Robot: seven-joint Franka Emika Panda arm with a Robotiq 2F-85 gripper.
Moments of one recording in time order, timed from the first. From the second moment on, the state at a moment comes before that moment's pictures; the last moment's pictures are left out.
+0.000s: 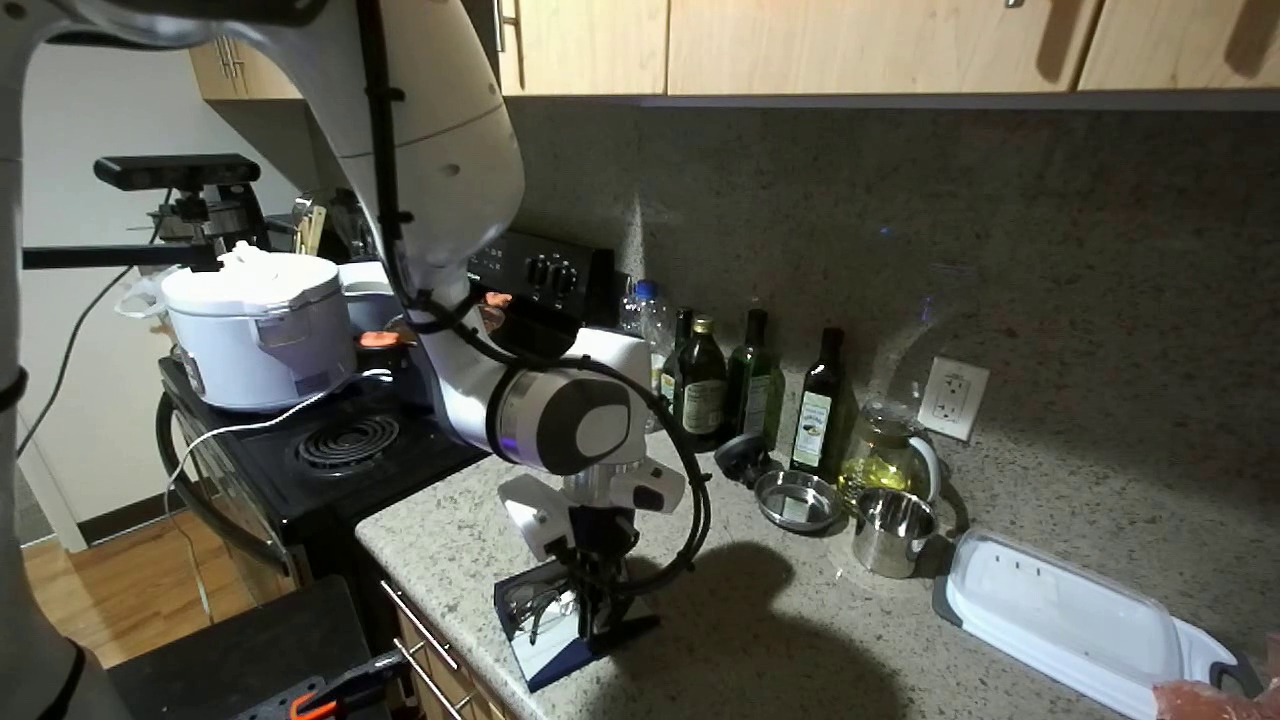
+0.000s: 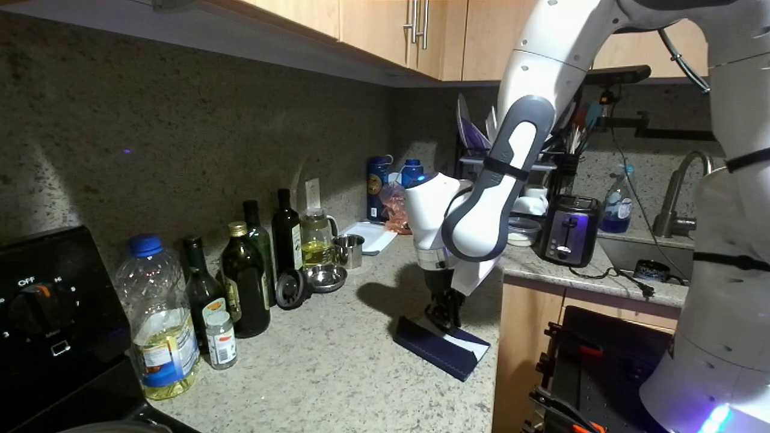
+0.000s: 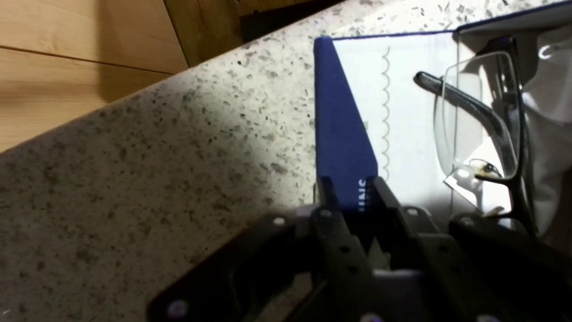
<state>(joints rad) 0.15 0.30 -0.12 -2.52 -0.25 2.60 0.44</state>
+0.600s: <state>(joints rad) 0.15 0.29 -0.13 -2.56 -0.25 2.60 0.46</state>
